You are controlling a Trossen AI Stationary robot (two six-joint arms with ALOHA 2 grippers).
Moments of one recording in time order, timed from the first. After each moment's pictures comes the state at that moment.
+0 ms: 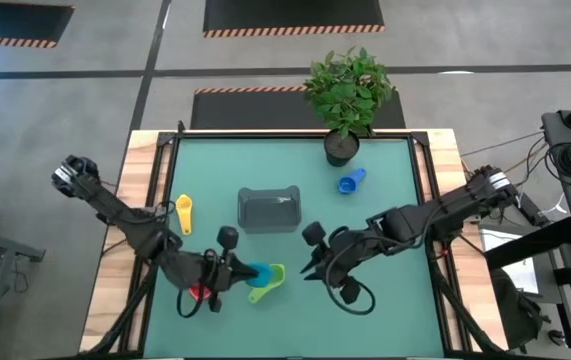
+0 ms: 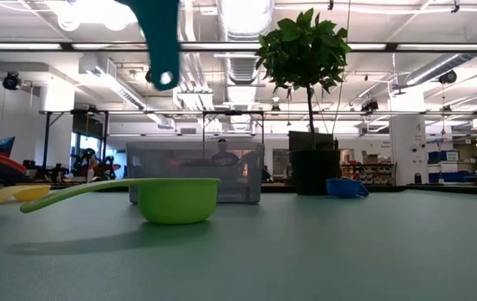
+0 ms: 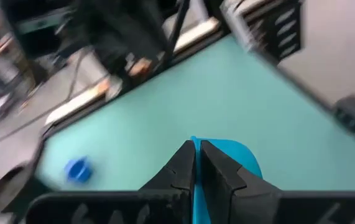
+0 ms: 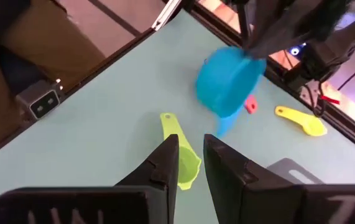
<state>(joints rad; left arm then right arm) -0.65 1.28 0.99 -0.17 -0.56 0.18 0.39 1.56 1.45 -0.50 0.00 -0.38</state>
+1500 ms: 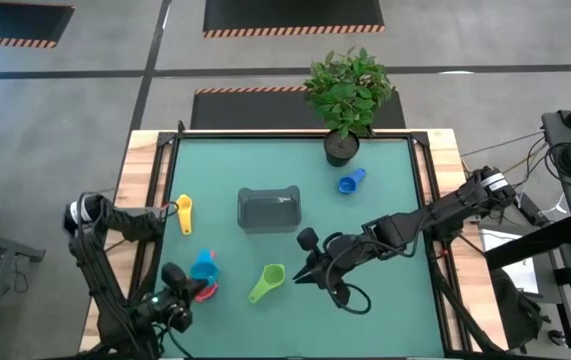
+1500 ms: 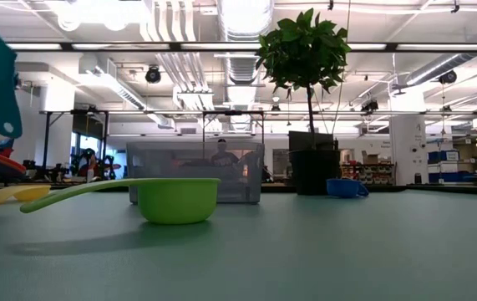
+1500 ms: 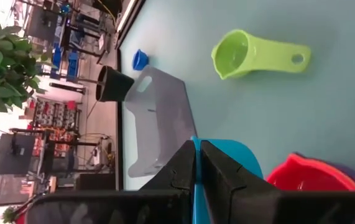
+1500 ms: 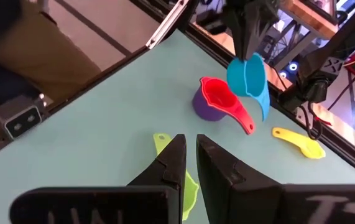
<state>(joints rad) -1.19 1.71 1.25 -1.42 -1.02 -0.82 0.39 1.57 1.30 -0.21 0.00 -0.40</state>
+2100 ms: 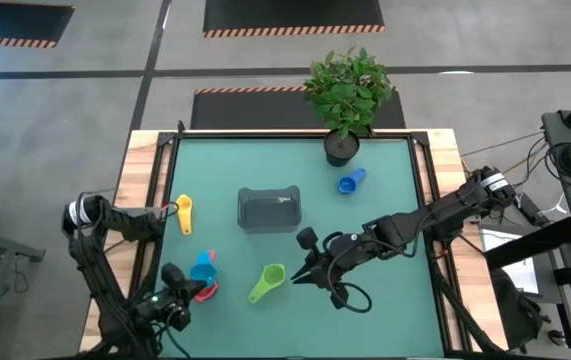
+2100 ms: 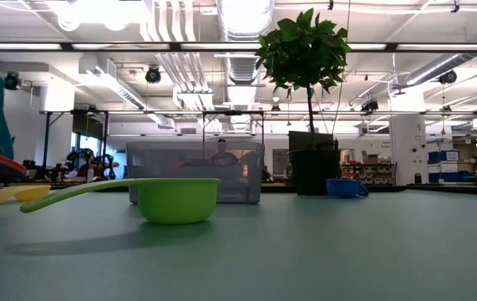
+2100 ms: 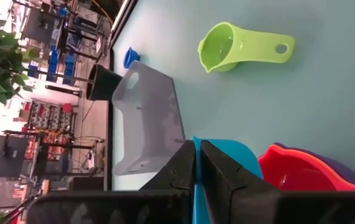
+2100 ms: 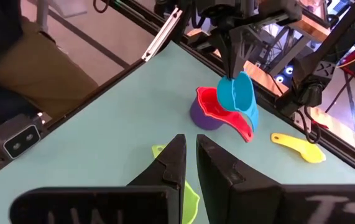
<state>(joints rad) -1.22 1.71 1.15 -1.33 -1.02 -0.86 0.39 1.57 1.30 -0.17 0.00 -0.37</state>
